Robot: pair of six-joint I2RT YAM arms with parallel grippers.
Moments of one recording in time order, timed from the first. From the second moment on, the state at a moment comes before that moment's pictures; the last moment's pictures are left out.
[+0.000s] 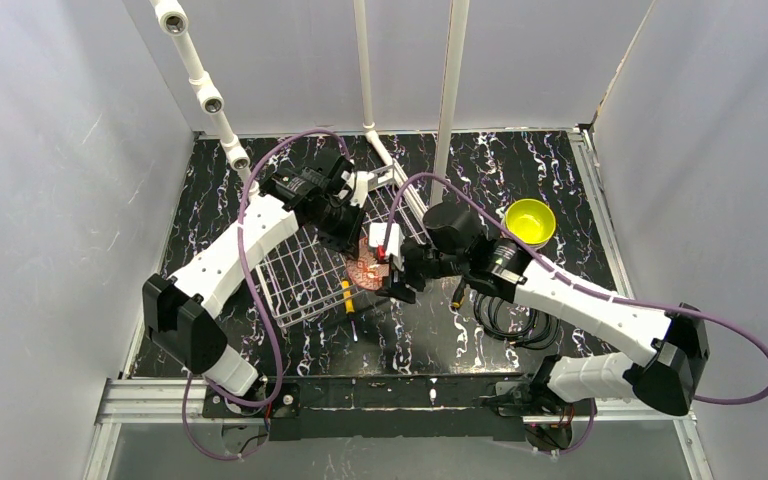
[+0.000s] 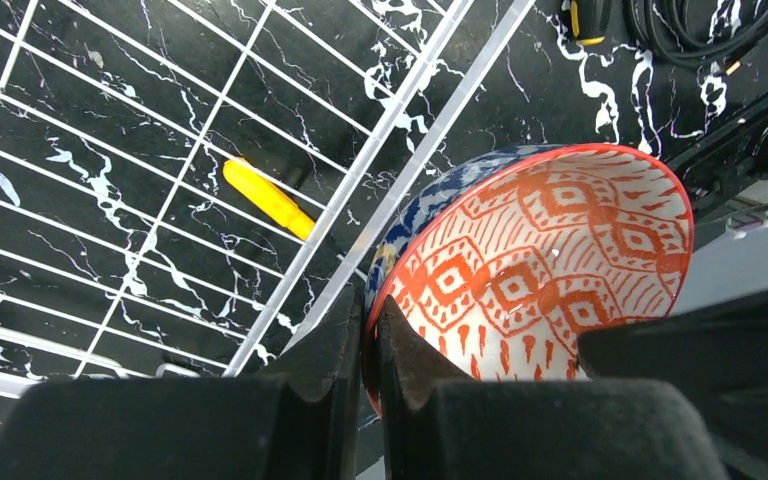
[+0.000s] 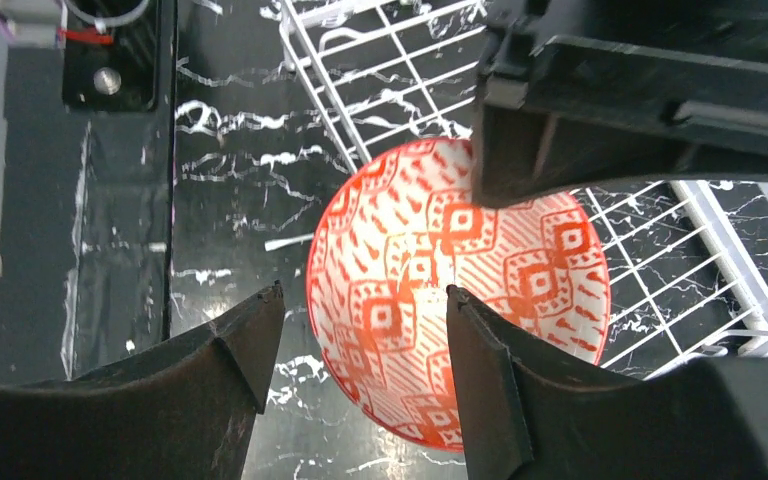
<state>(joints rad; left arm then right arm) -0.60 1.54 1.51 -1.10 0.23 -0.19 0.98 1.23 1.09 -0.34 -0.43 -0.39</state>
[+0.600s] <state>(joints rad) -0.56 1.55 1.55 -1.22 0.29 -0.05 1.05 1.35 1.13 -0.47 -0.45 -0.57</state>
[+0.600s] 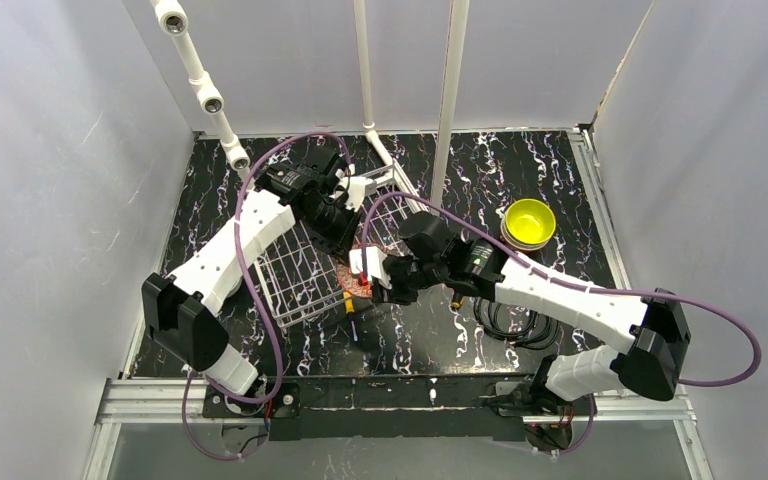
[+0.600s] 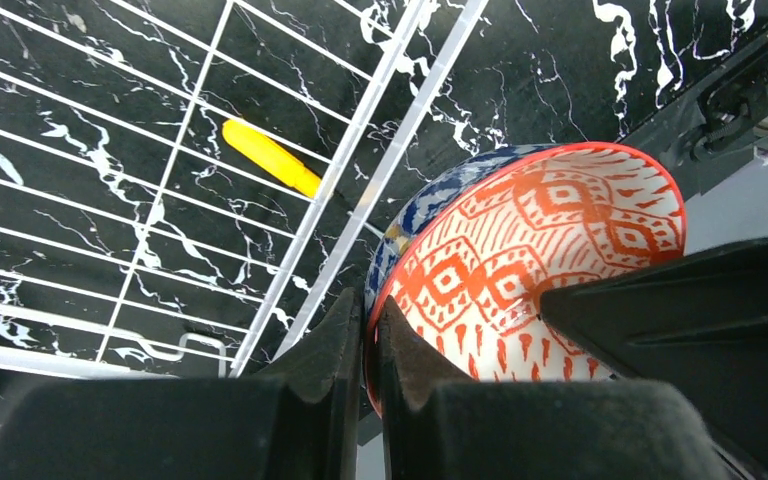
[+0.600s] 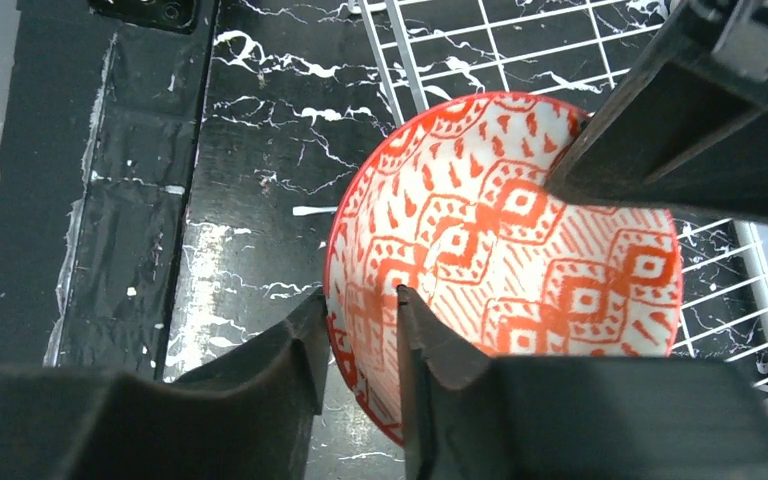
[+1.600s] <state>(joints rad) -0.49 1.23 1.52 -1.15 -0.05 -0.33 1.09 1.28 1.10 -0.34 -0.41 -0.44</state>
